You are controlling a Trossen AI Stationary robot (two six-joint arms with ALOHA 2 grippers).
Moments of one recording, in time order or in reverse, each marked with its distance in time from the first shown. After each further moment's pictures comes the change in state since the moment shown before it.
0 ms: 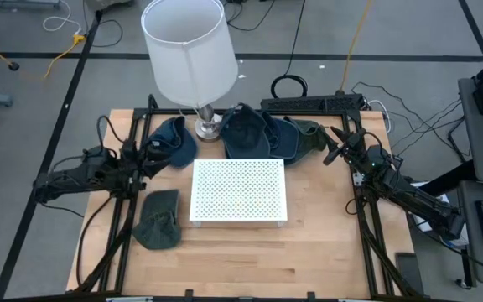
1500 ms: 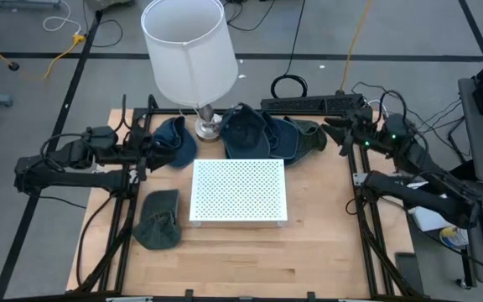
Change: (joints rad) left arm 0.000 0.449 0.484 -0.391 0.063 -0.166; right arm 0.001 0.438 0.692 -0.348 -0.476 0.448
